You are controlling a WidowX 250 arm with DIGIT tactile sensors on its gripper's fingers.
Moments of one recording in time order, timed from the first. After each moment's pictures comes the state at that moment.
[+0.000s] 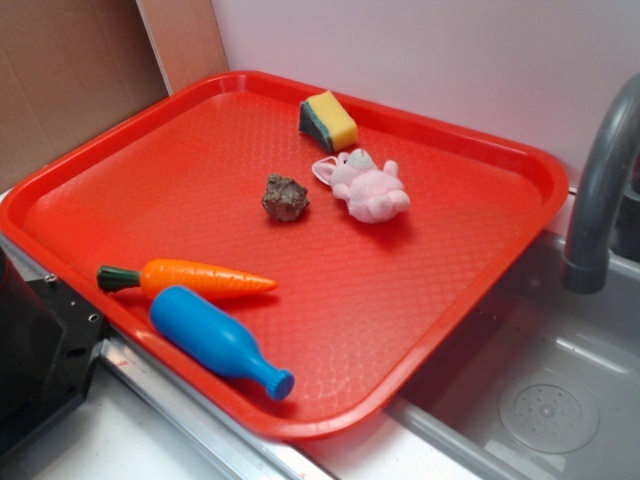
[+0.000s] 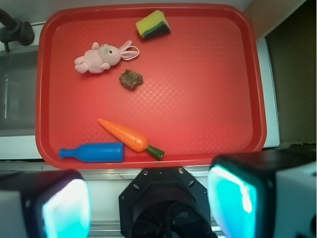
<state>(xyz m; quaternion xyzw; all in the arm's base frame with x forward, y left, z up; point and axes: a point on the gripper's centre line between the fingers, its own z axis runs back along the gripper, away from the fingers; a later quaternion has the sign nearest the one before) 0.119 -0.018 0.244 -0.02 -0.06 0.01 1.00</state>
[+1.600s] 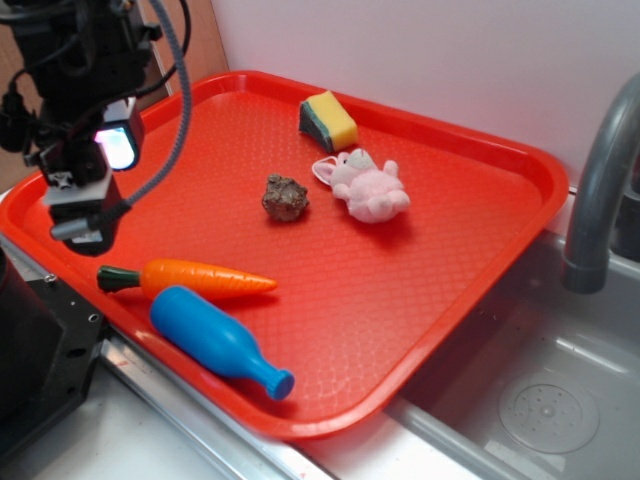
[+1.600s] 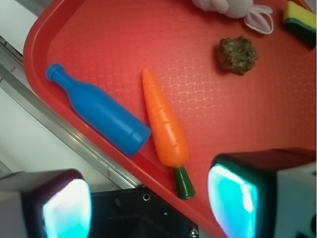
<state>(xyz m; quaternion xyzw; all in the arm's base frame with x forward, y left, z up) 0.116 -0.064 0.122 -0.01 -0.01 -0.35 0.94</state>
